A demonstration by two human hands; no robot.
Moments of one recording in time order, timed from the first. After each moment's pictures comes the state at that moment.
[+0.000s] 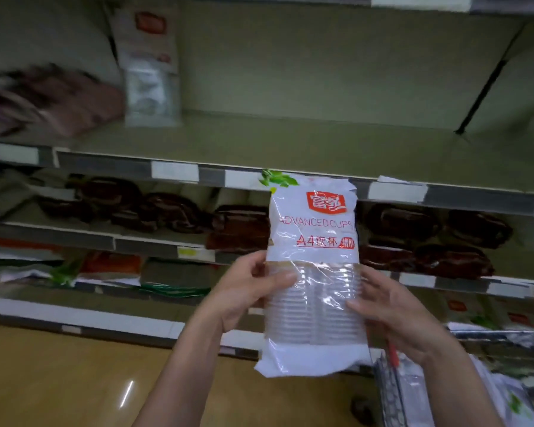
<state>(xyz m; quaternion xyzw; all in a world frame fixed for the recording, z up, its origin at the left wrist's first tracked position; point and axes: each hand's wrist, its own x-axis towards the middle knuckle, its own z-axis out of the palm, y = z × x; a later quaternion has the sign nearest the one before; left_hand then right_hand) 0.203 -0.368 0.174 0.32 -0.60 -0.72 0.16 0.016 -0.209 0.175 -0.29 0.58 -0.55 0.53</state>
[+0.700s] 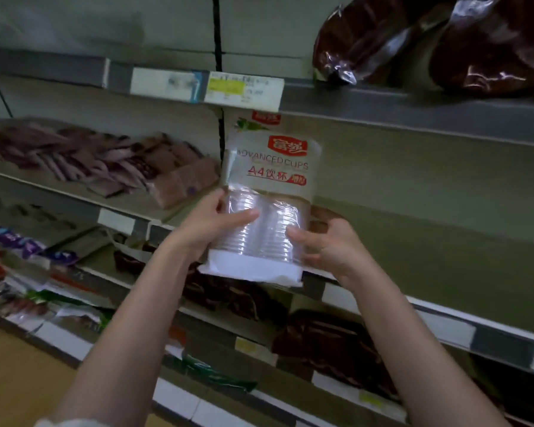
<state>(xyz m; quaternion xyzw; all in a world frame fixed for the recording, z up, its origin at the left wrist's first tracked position) 0.279 -0.625 0.297 0.42 -0.64 -0.54 0.37 0.091 -0.544 0.285 -0.42 0.56 -0.54 0.46</state>
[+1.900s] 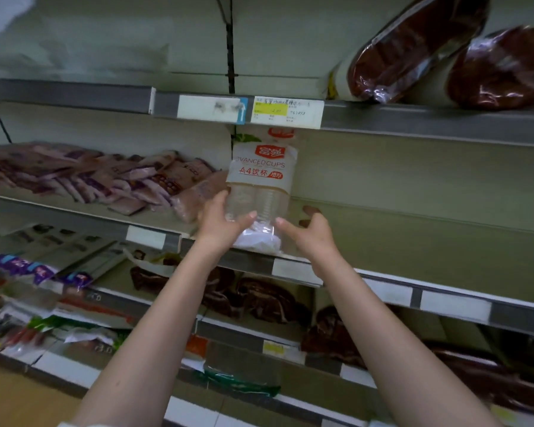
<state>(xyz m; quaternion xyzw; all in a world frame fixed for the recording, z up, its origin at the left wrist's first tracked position) 0.316 -0.656 0.287 0.47 -0.68 -0.38 0.41 0.175 -0.581 0.287 -0.39 0.67 -0.55 0.32</state>
